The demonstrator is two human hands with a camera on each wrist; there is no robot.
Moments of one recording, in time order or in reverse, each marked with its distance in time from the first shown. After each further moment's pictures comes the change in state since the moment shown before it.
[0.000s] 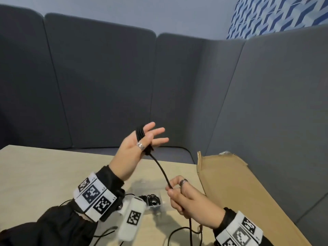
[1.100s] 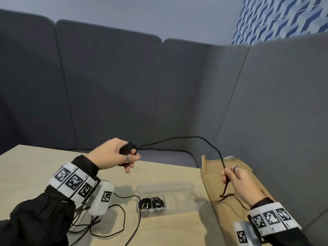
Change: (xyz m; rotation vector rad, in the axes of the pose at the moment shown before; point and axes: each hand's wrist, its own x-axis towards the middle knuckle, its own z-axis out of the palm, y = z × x) left_hand 0.003 0.026 -0.080 0.841 -0.189 -0.308; right_hand -0.013 0.031 -0.106 -0.375 0.705 0.120
